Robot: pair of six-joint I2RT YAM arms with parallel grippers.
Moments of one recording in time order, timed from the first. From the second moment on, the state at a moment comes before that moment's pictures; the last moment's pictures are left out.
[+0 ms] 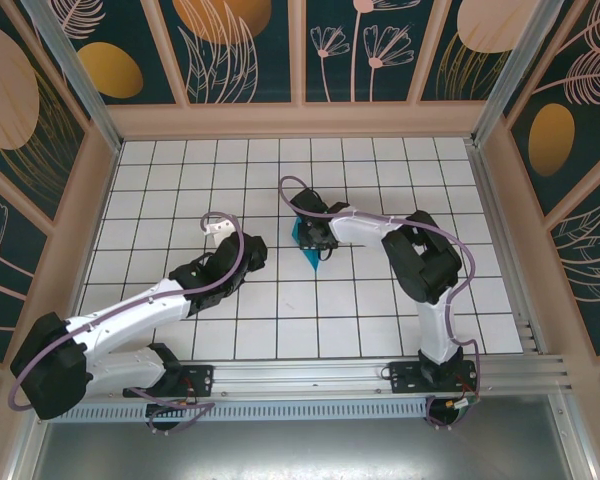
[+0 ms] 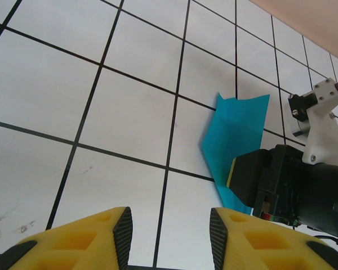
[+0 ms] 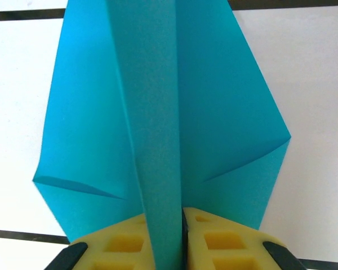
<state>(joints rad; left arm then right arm) -0.82 1.17 0.68 -0.22 -0.44 -0.98 0.73 2.02 1.34 -0.49 0.13 0.65</state>
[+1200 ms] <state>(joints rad) -0.33 1.20 0.55 0.00 -0.87 -0.60 0.12 1.26 0.44 0.22 0.50 0.22</state>
